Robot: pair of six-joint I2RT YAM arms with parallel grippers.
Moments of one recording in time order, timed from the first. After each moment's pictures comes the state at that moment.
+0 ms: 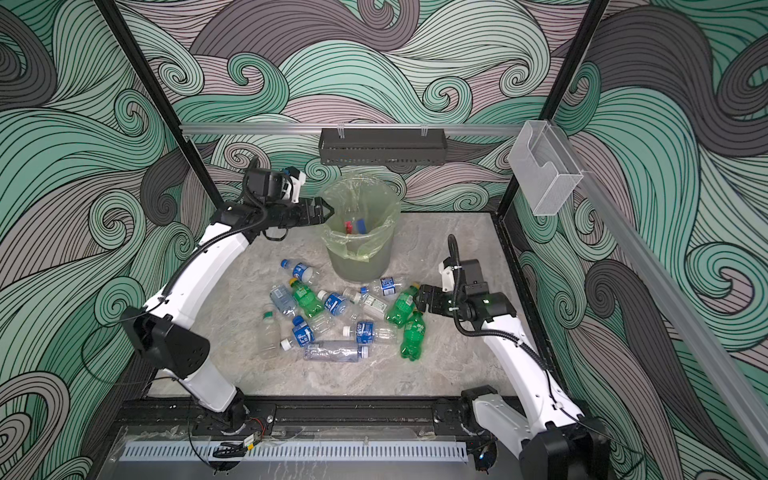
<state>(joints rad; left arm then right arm) -0.34 1.62 1.77 -0.76 0.25 -0.37 0.21 1.05 0.86 -0.78 -0.29 0.34</state>
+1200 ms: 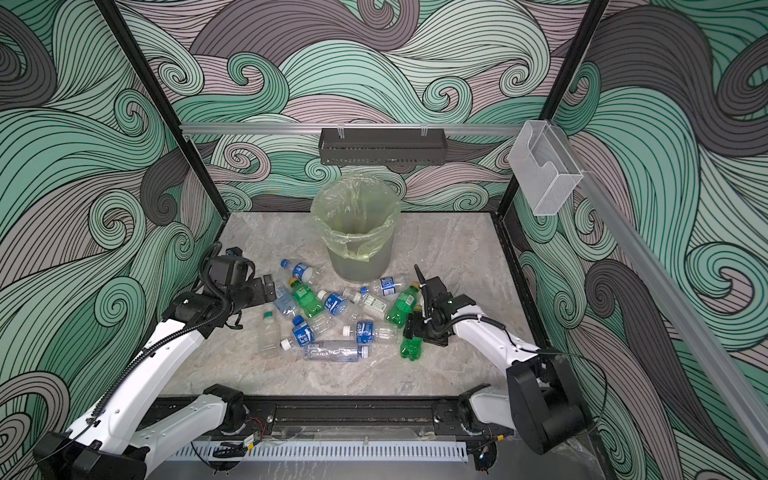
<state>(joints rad) -0.26 0.98 0.93 -0.82 -0.27 -0.43 0.41 1.29 0.68 -0.71 -0.24 0.51</state>
